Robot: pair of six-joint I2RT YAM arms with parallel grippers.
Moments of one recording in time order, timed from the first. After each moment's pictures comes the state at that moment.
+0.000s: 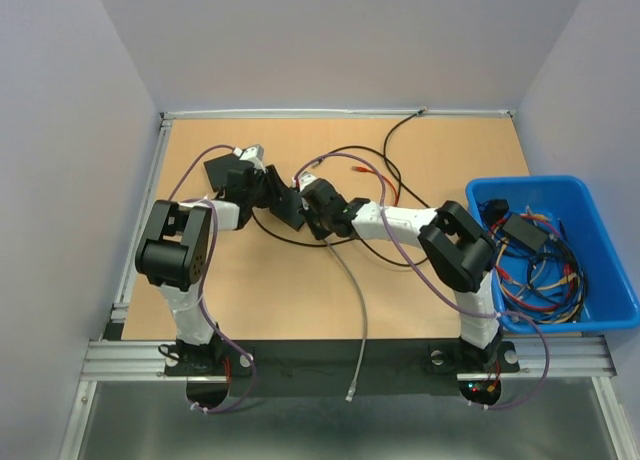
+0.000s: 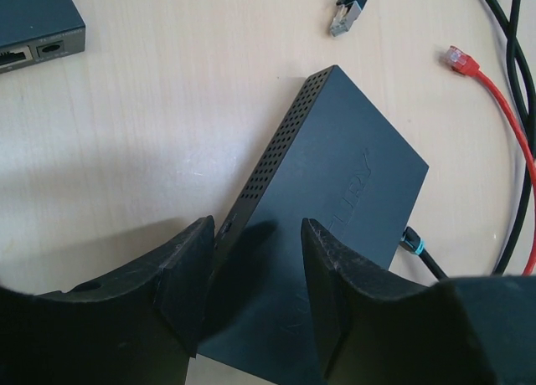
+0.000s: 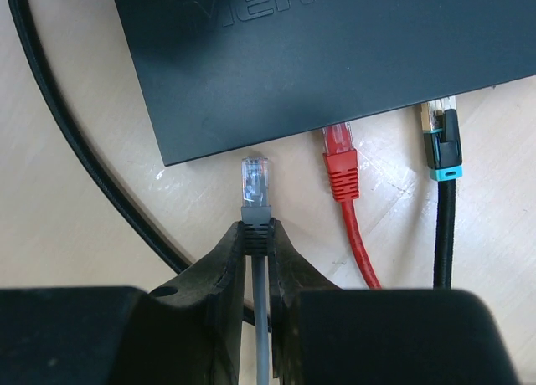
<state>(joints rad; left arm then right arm) -0.23 1.81 0.88 0.38 0.23 -0.50 0.86 2.02 1.38 -0.18 0.15 0.16</state>
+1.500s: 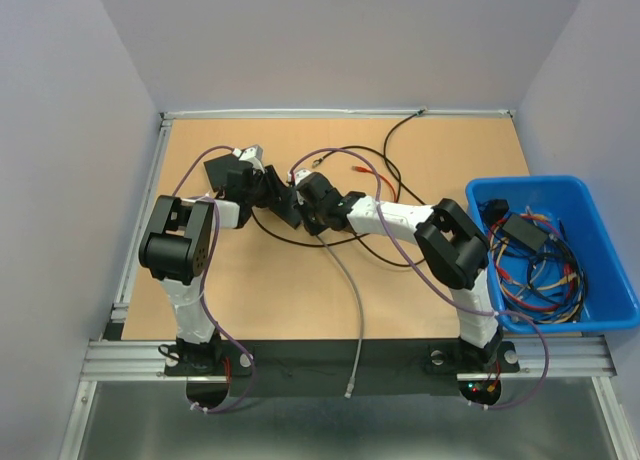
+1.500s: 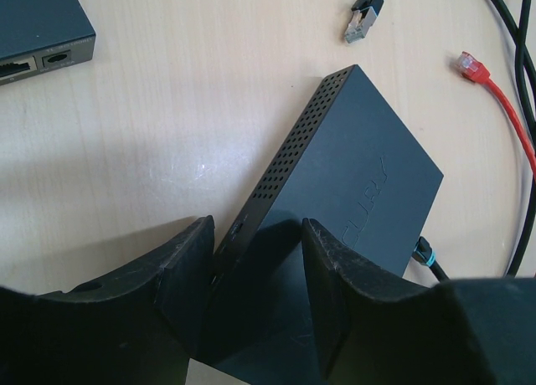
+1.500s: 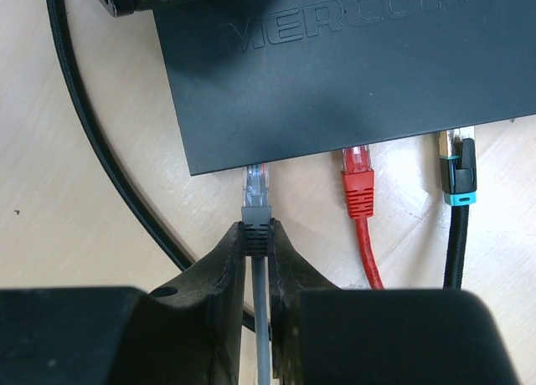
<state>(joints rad) -0.21 1.87 0.89 0.43 0.26 -0.51 0.85 2.07 1.48 -0.24 0.10 0.19</state>
